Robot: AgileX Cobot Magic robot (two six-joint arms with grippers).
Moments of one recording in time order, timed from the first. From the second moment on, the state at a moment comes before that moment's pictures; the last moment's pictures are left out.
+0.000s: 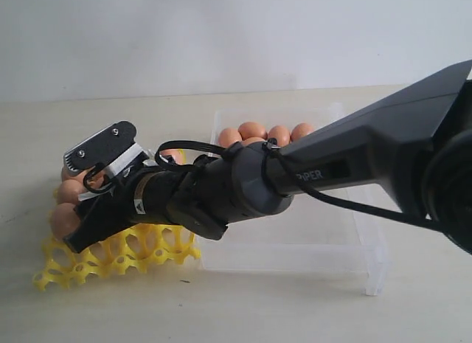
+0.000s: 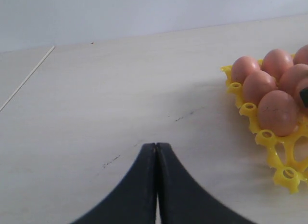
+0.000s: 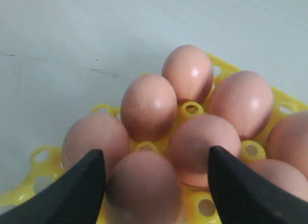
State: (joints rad) left arm 0.10 0.01 0.00 0.10 0.38 0.03; right arm 0.91 2.23 -1.37 -0.26 -0.24 0.24
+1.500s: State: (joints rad) left arm 0.10 0.01 0.00 0.10 0.38 0.03; right arm 0.47 2.05 -1.40 -0.12 0.37 -0.92
